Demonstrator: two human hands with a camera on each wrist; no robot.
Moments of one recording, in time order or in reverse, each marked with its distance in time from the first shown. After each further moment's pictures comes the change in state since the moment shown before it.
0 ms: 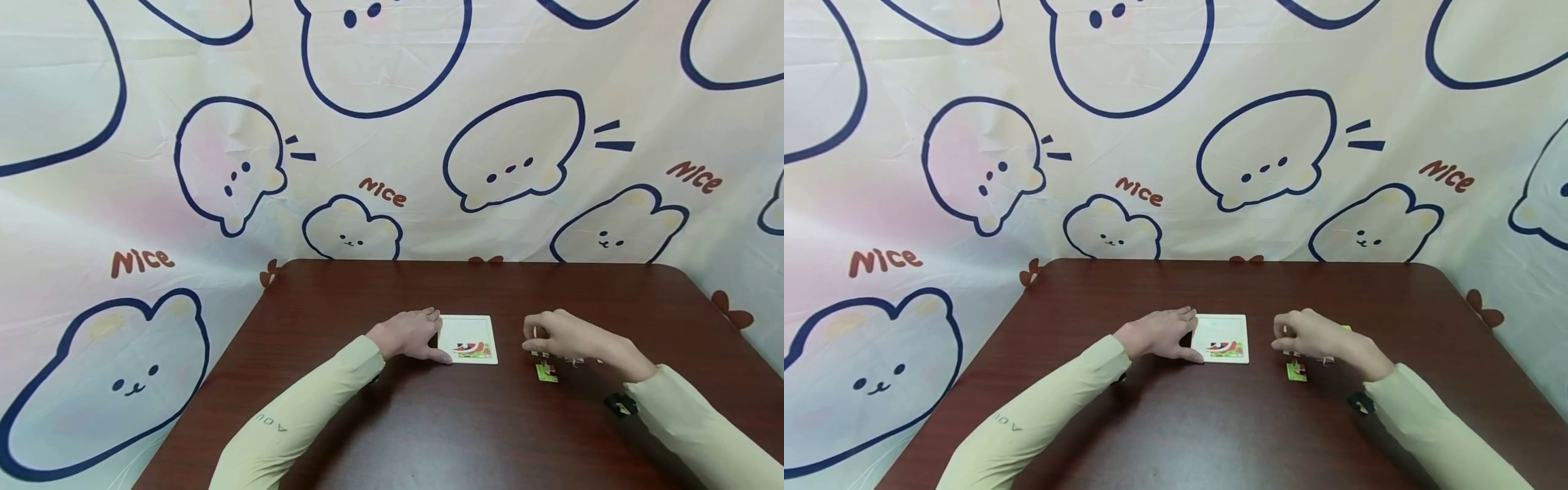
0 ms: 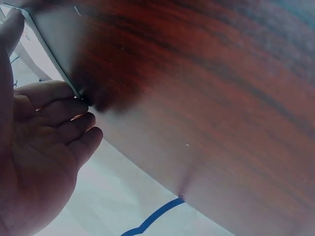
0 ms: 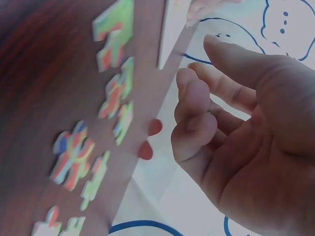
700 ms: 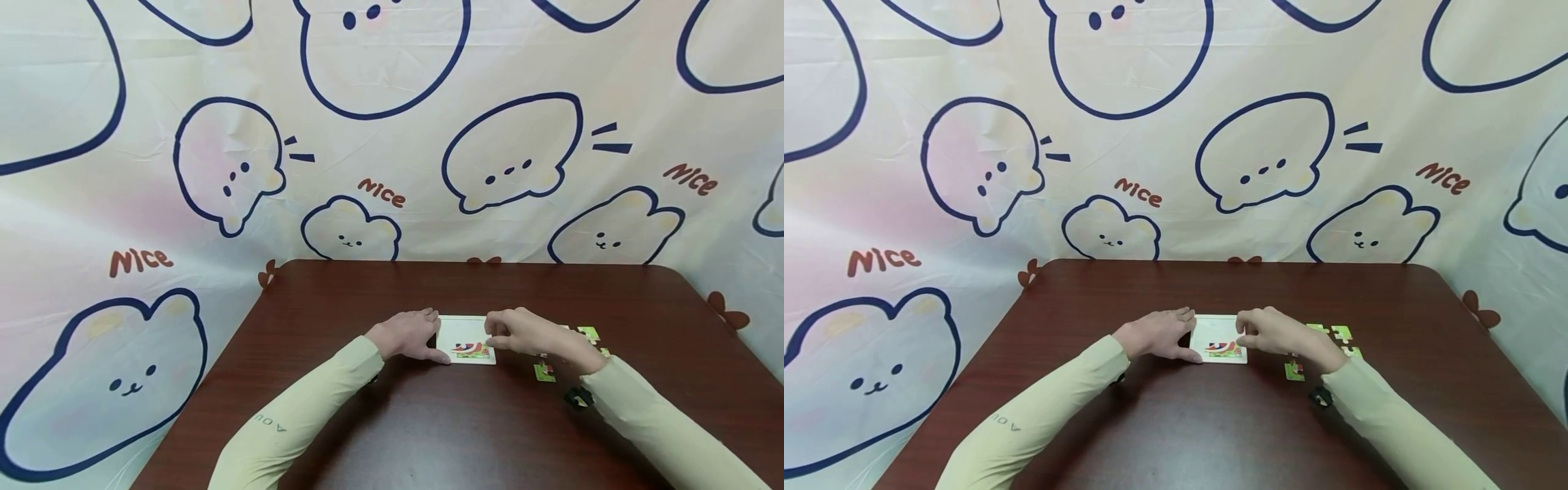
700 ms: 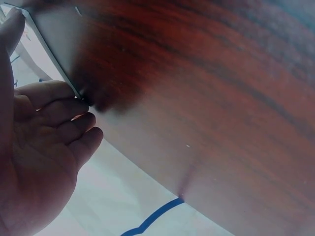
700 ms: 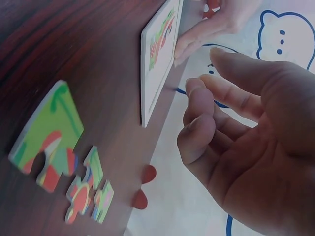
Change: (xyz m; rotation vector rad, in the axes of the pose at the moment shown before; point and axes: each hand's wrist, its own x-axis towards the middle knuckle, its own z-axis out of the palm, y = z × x) left_hand 0.001 0.000 0.001 0.003 0.006 -0.004; right_hand 0.043 -0.035 0.016 -0.057 0.029 -0.086
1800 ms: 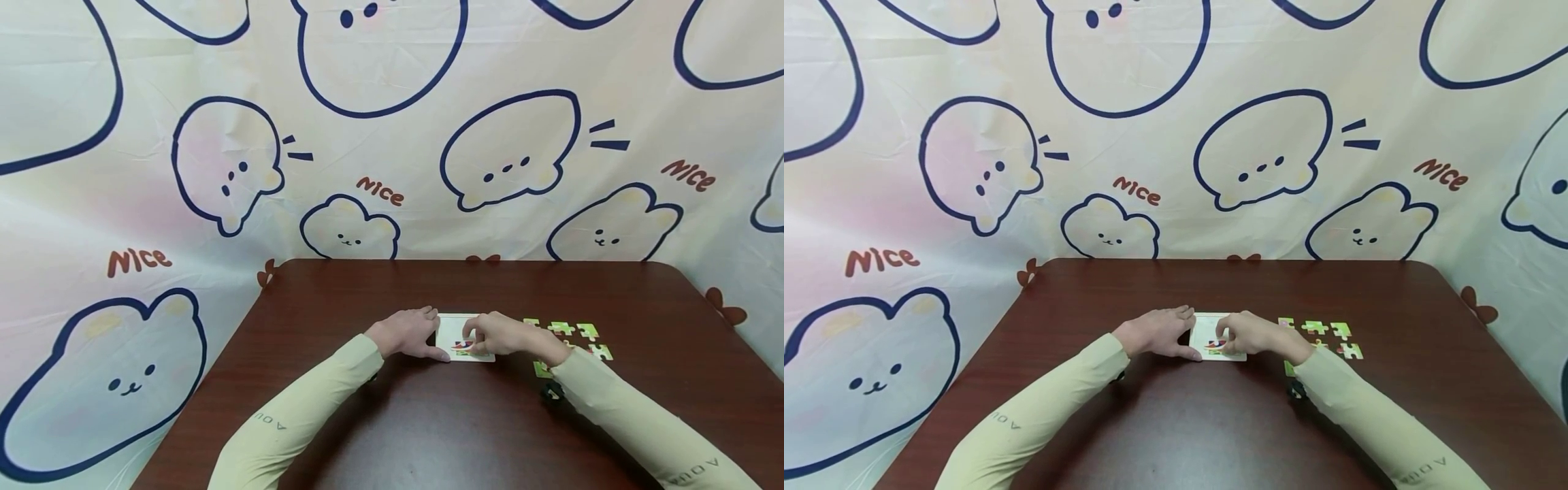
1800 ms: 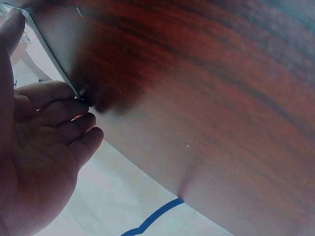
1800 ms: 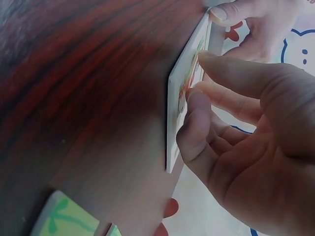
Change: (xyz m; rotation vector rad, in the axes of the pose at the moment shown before) left_hand 0.000 -0.001 -0.001 0.003 0.012 0.018; right_hand 0.031 -0.012 0.022 0.029 -0.120 -0.017
